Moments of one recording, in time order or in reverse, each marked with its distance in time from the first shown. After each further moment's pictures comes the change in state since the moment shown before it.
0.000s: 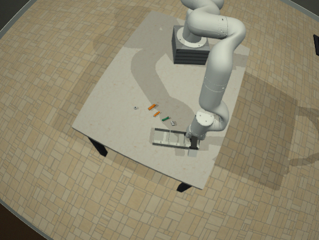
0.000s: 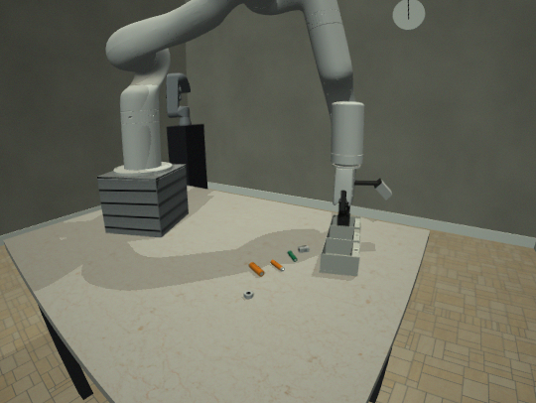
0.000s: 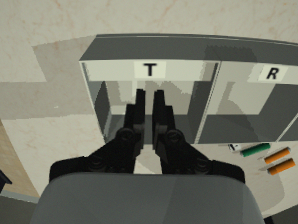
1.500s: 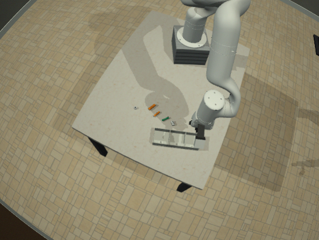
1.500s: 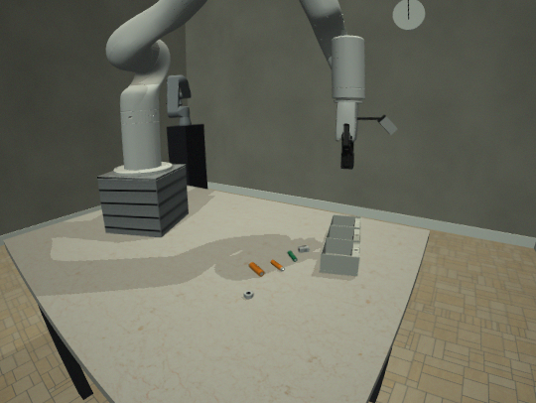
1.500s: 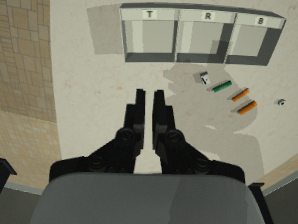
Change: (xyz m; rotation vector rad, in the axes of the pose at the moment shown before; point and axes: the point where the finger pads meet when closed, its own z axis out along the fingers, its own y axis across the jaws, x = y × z) arm 0.002 0.000 -0.165 0.000 0.003 0.000
